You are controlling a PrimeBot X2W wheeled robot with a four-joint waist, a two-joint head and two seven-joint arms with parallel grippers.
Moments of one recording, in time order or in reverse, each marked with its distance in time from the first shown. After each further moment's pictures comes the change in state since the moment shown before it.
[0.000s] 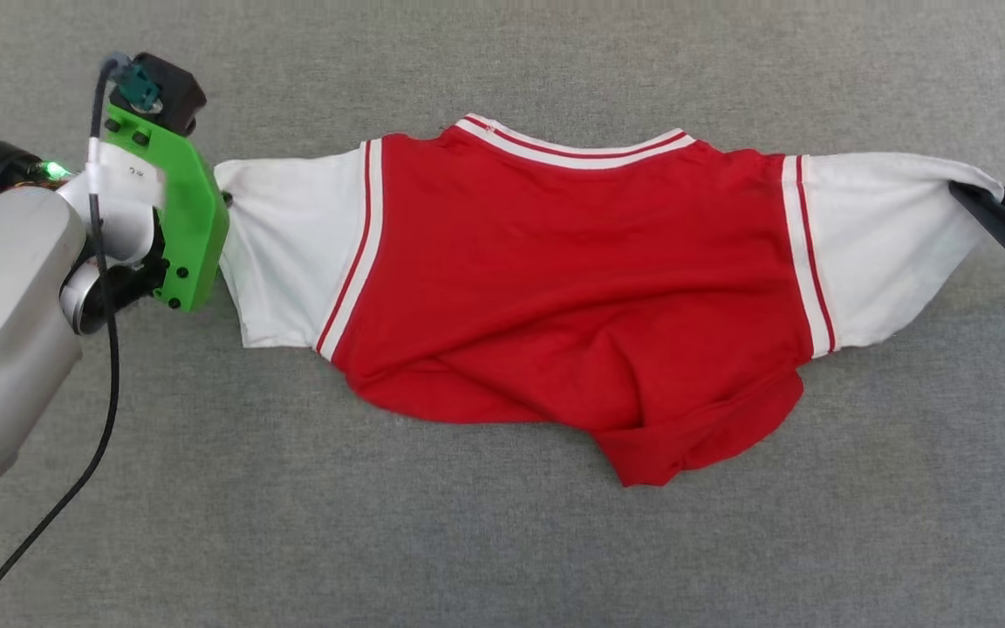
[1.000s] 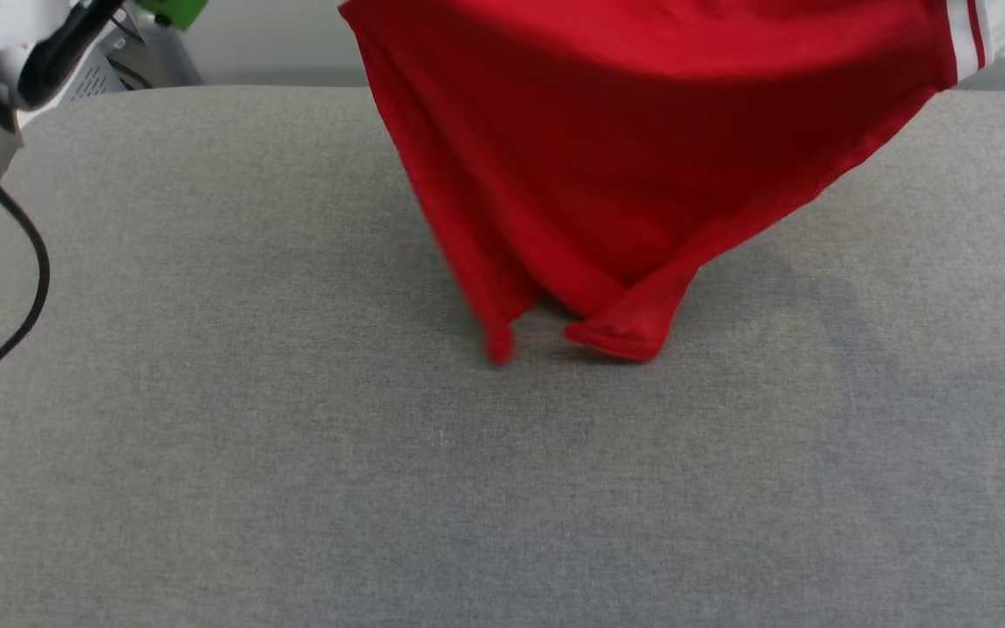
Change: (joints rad) left arm -0.323 0.002 0.094 -0.240 0.162 0.071 -0.400; right arm -0.306 -0.055 -0.087 -0.030 -0.043 0.000 -0.182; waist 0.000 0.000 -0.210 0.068
